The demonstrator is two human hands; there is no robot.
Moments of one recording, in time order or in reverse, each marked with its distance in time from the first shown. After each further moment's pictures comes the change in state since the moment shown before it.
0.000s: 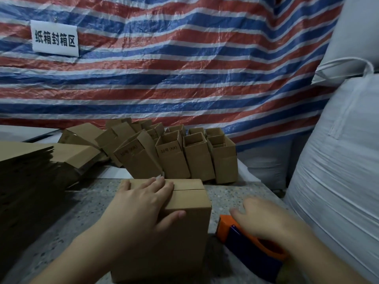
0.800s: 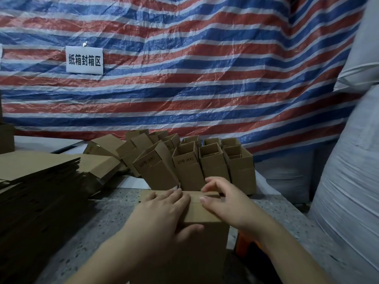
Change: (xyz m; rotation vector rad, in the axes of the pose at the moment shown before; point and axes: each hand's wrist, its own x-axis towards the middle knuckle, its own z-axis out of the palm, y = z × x) left_hand 0.000 -0.003 -0.002 -0.041 0.054 0.027; right_hand 0.001 -0.086 -0.022 0.756 -0.019 -0.365
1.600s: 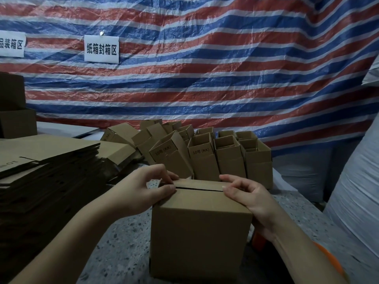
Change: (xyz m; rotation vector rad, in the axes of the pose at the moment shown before) left_hand -0.010 -0.082 0.000 -0.828 0.171 -0.061; right_hand -0.003 0.010 0.013 0.641 0.061 0.057
